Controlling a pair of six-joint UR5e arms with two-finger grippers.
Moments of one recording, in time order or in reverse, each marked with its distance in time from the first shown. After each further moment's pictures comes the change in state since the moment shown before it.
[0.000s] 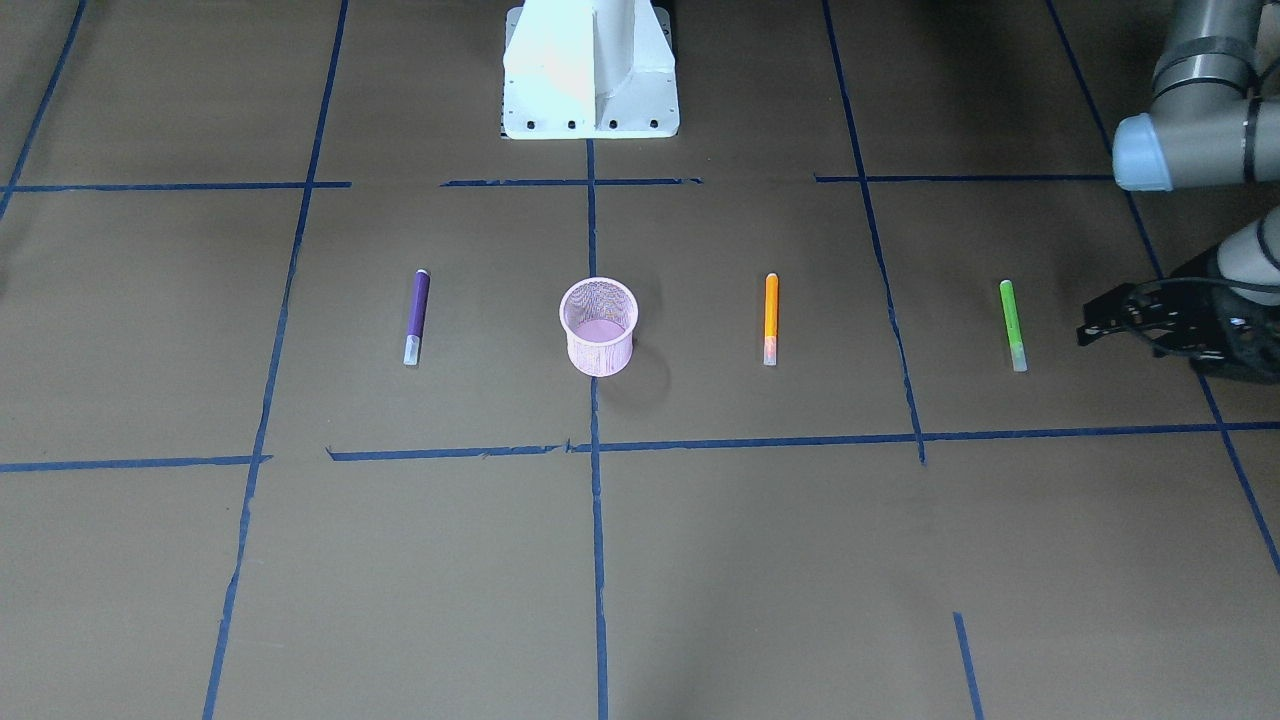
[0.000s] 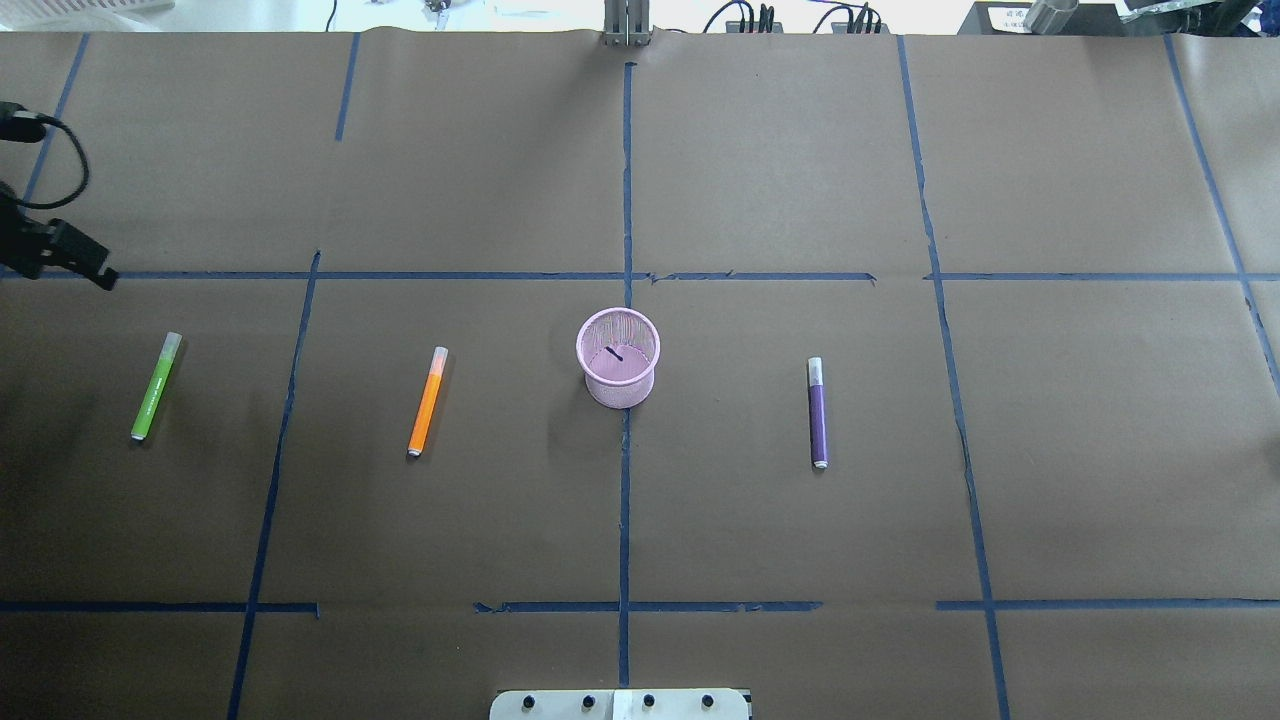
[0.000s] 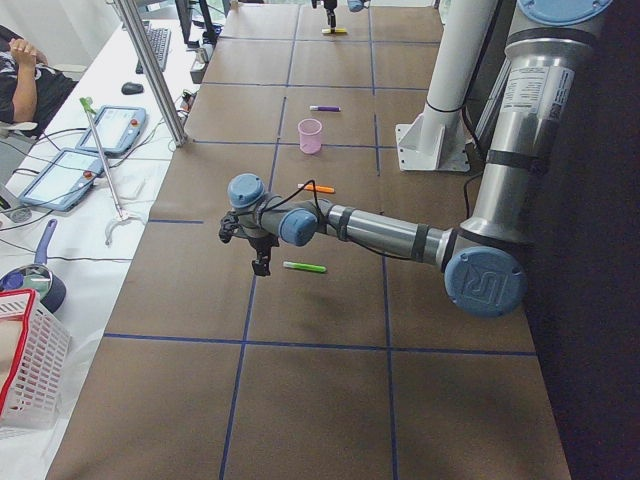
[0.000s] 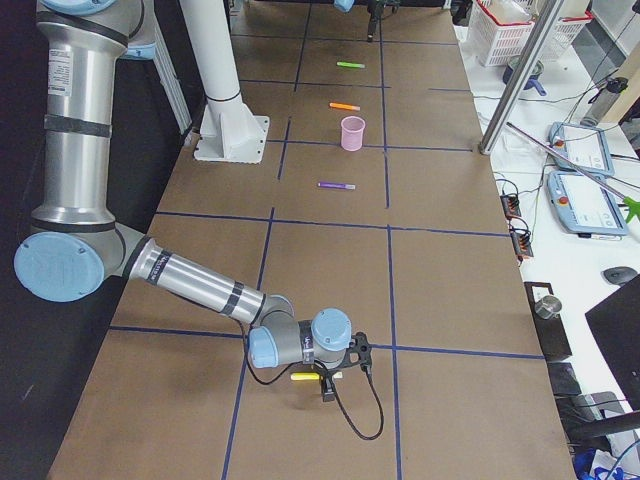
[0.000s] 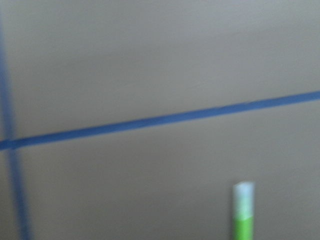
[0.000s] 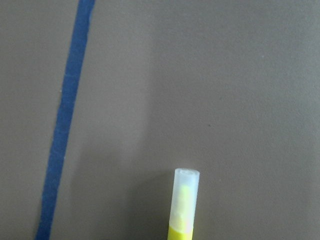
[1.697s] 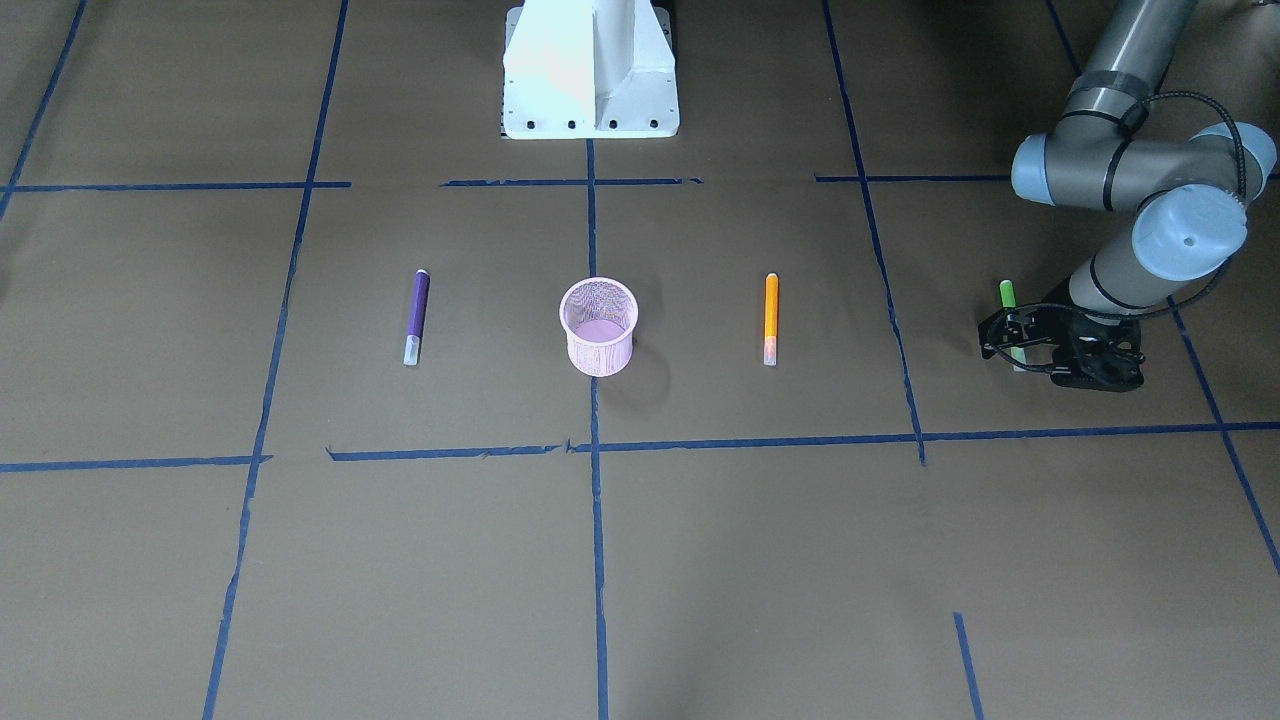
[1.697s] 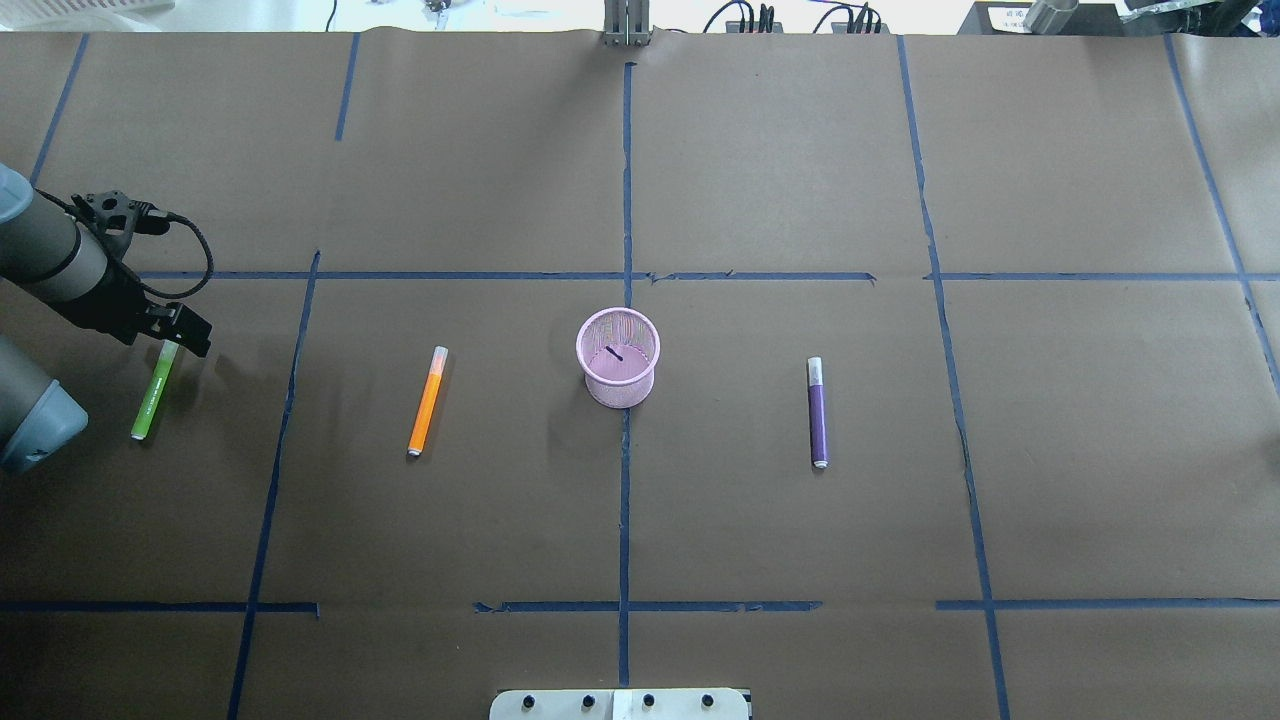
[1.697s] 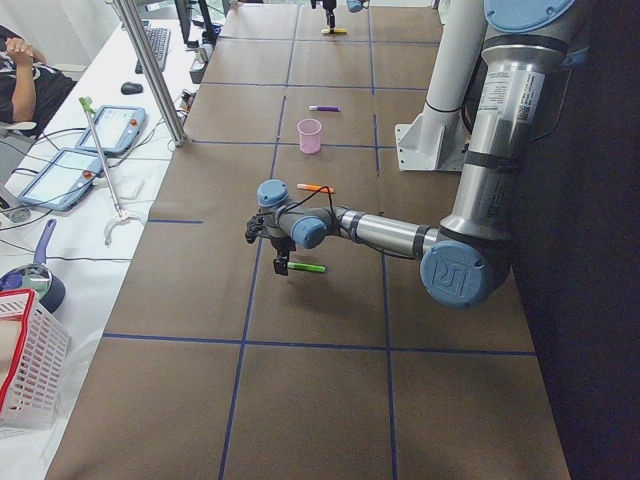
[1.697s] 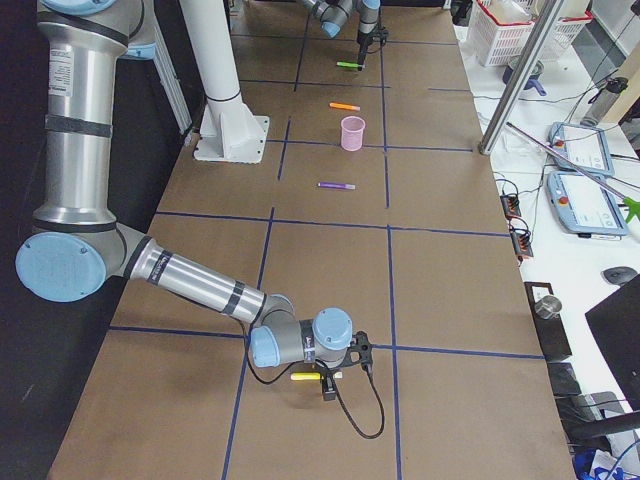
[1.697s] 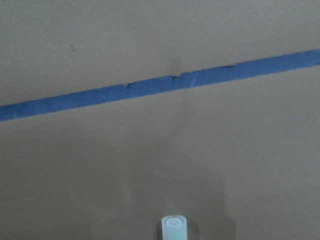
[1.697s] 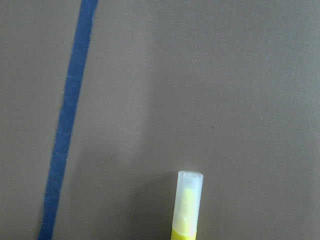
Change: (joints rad) left arm 0.188 0.017 0.084 -0.185 0.164 -0.225; right arm -0.005 0.002 -0.002 -0.002 0.001 0.001
